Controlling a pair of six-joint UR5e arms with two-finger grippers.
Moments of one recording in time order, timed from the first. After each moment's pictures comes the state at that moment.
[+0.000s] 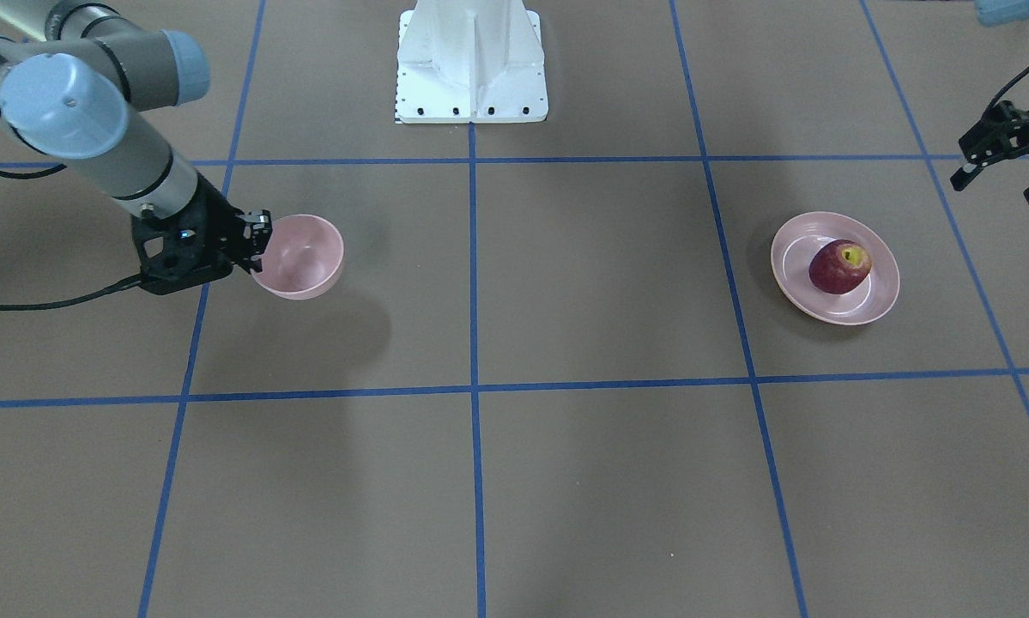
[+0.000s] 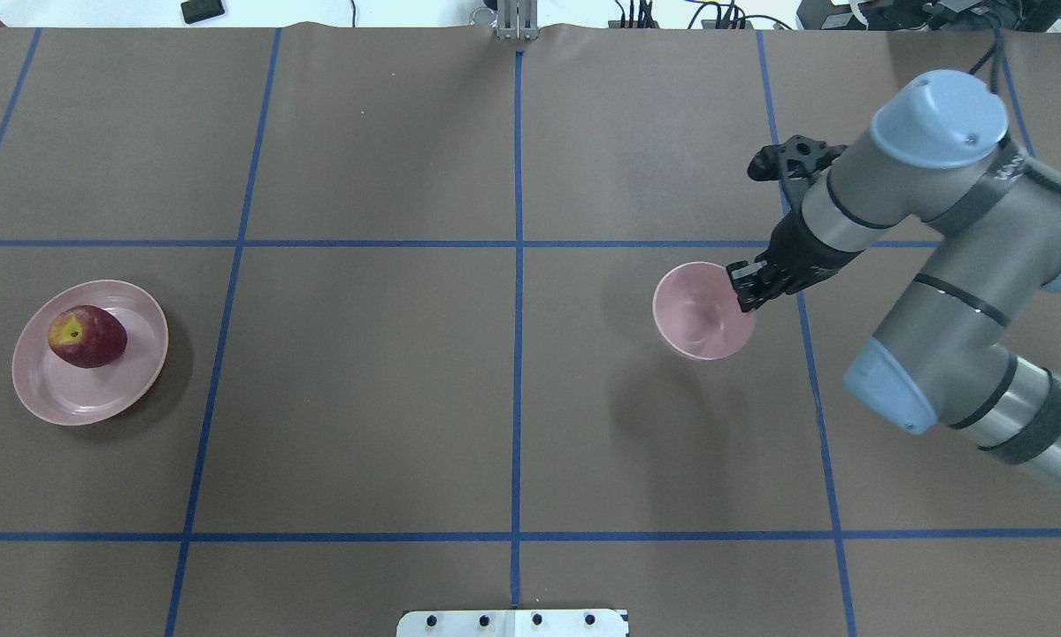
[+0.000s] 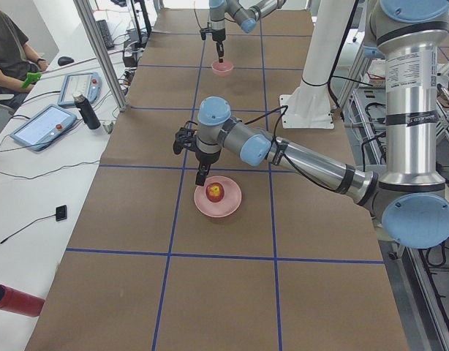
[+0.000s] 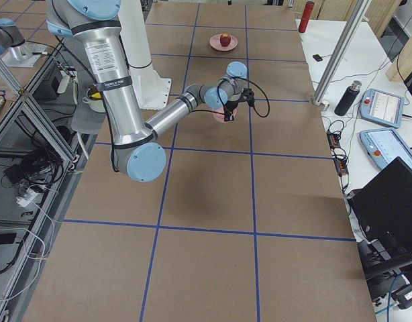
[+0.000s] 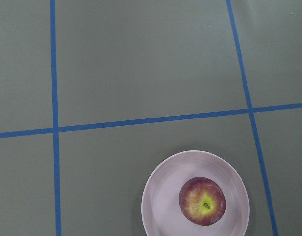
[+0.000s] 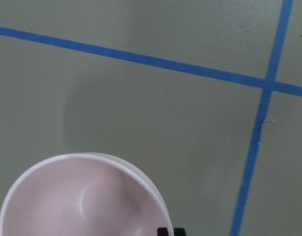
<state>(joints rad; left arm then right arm) -1.24 -1.48 -2.02 -1.75 -2.29 -0.42 0.76 -1.19 1.83 -1.47 2.20 0.83</state>
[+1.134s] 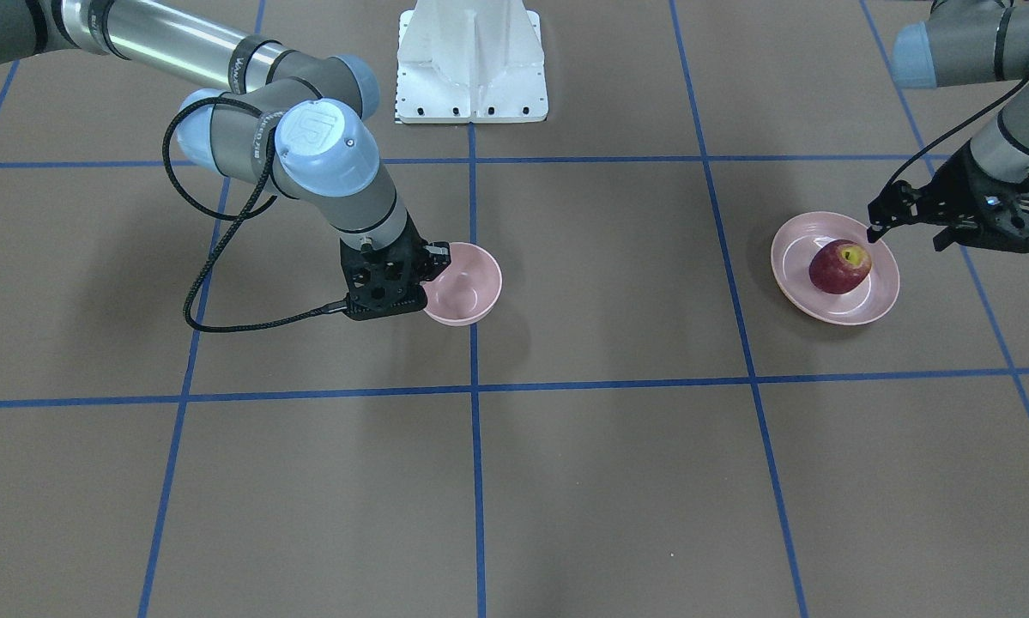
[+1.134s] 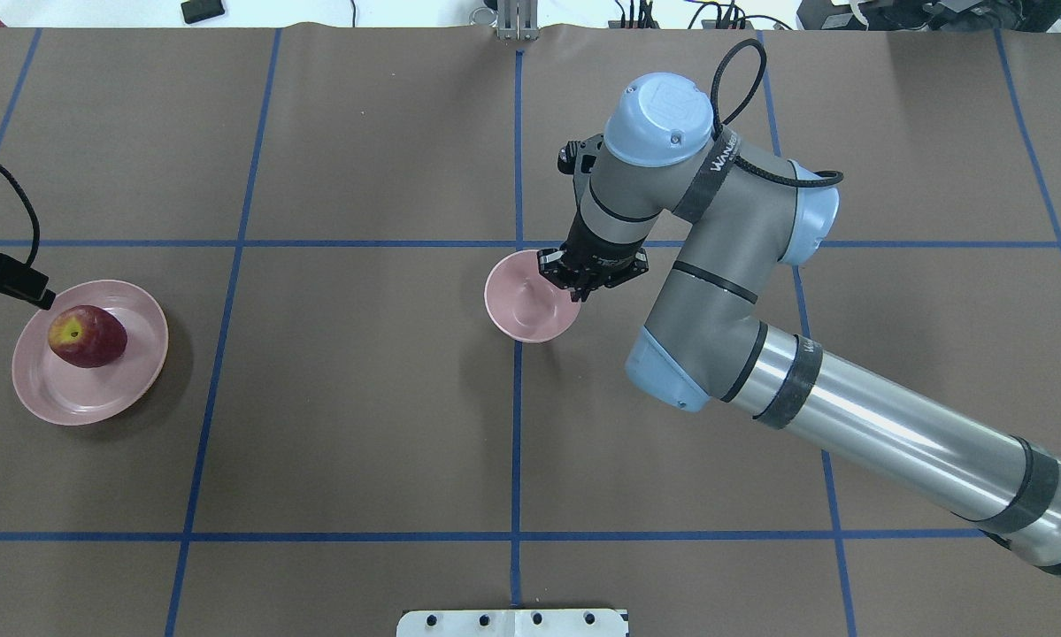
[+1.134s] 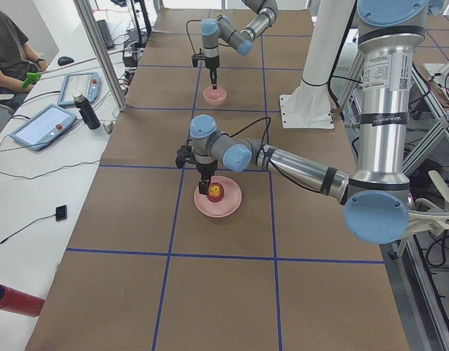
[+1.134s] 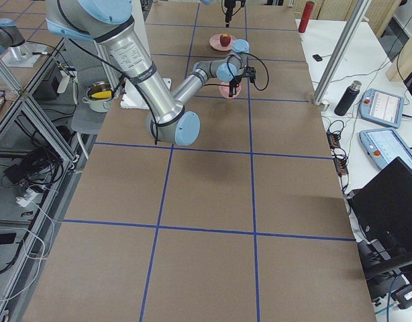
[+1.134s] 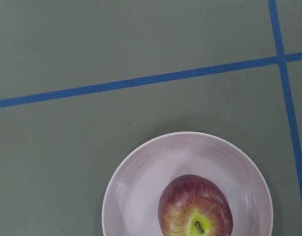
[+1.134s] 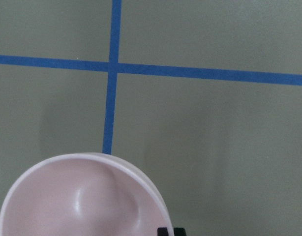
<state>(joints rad) -1.07 -1.55 -1.87 -1.76 -2.25 -0.49 0.65 -0.83 1.50 -1.48 2.11 1.04</state>
